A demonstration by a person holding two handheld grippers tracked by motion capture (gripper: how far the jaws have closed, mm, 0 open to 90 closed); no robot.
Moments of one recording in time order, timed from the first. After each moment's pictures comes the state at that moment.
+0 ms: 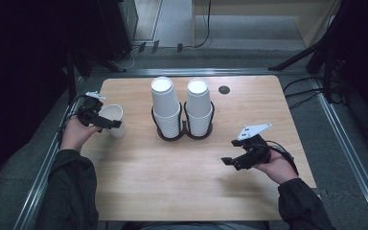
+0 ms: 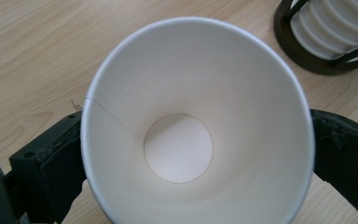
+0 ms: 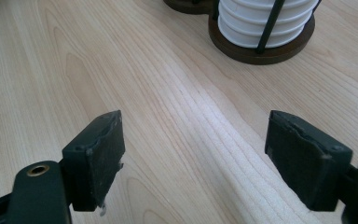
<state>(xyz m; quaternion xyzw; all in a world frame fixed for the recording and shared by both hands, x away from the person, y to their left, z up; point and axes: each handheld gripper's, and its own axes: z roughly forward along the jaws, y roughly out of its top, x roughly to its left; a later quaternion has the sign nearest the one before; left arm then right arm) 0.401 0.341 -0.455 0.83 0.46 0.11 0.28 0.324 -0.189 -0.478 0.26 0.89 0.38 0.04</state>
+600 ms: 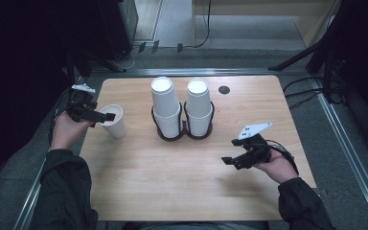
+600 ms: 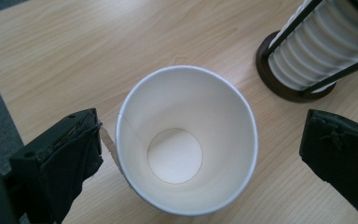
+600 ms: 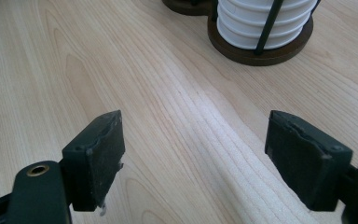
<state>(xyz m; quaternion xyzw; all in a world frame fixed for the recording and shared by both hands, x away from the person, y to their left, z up) 0.384 0.348 -0.410 0.81 0.48 0.13 0.32 0.326 -0.189 -0.477 0.26 0.89 0.38 0.04</state>
